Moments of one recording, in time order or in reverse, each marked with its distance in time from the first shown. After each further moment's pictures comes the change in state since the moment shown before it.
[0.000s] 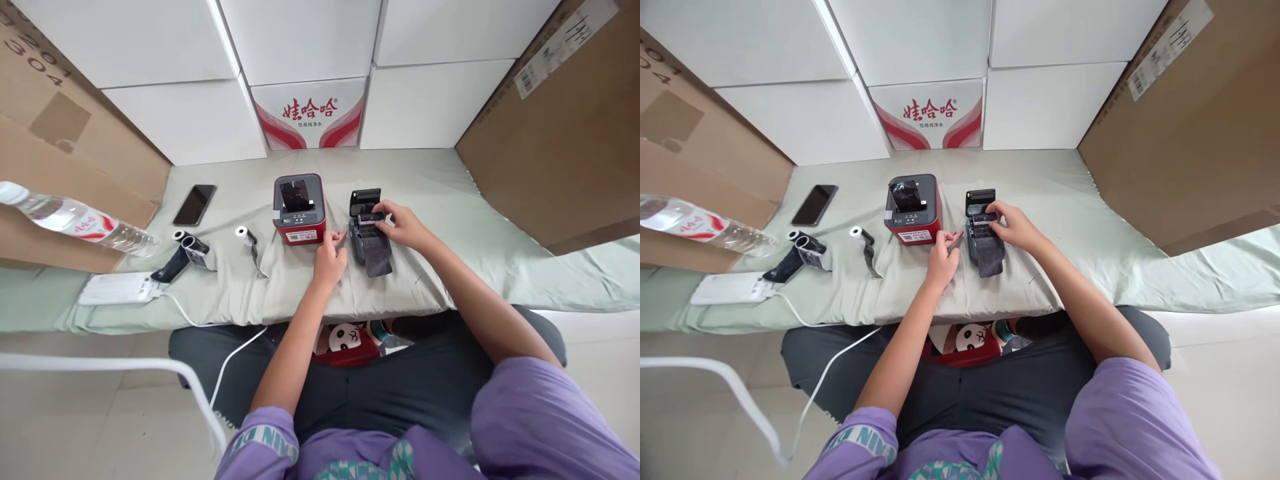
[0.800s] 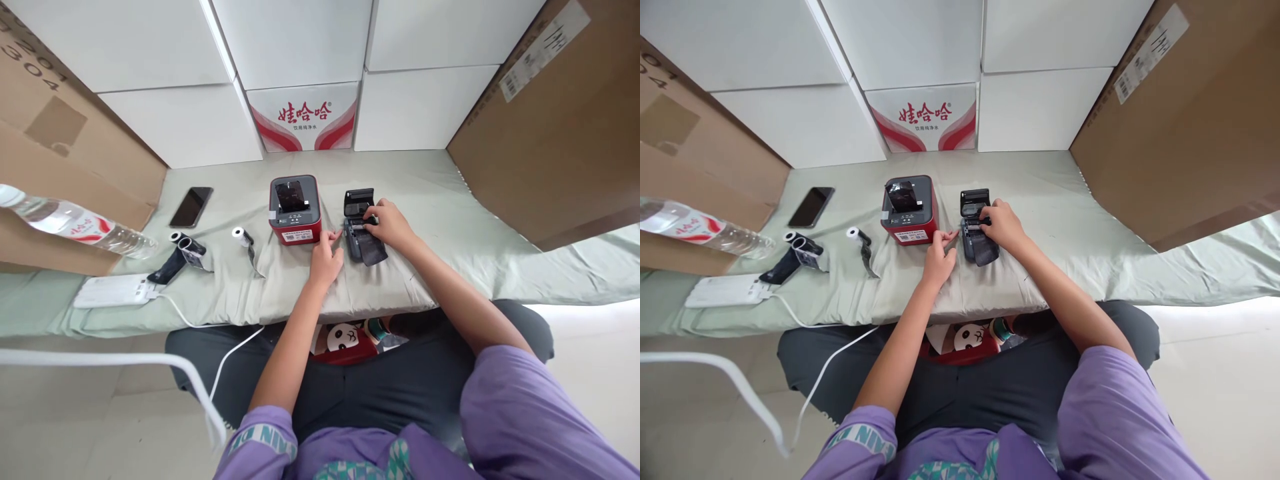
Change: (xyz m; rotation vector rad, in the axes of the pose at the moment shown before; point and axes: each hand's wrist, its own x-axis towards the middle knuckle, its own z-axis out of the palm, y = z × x) left_hand -0.001 0.000 -0.001 0.076 -0.020 0.043; right_hand 0.009 -0.002 0.024 -0.251 0.059 0.192
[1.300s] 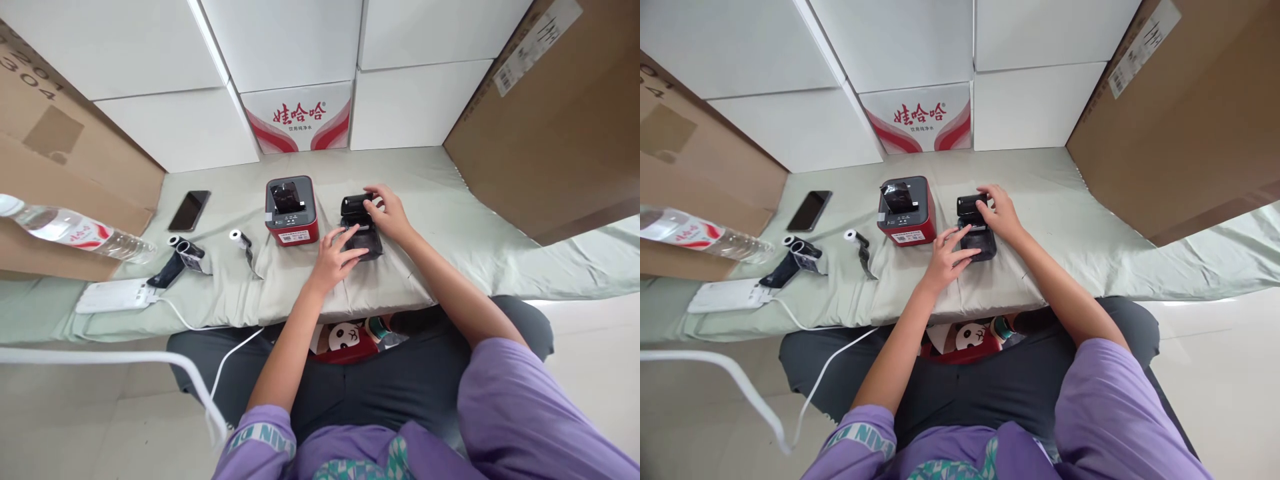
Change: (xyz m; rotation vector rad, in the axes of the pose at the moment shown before) left_hand -0.005 0.001 0.000 0.424 -0.128 0.602; right_hand 0.014 0.011 0.000 0.397 0.273 -0.182
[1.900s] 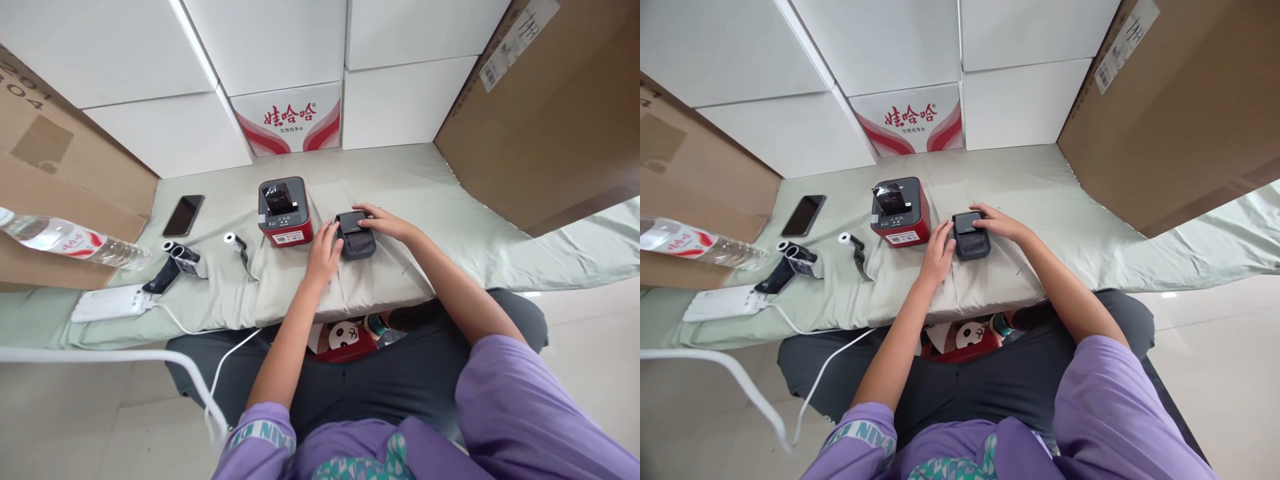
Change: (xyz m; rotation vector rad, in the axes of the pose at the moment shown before) left_hand 0.006 -0.009 0.008 -0.228 0.099 -0.318; right_hand -0.012 0.017 -0.017 0.211 -0.497 0.349
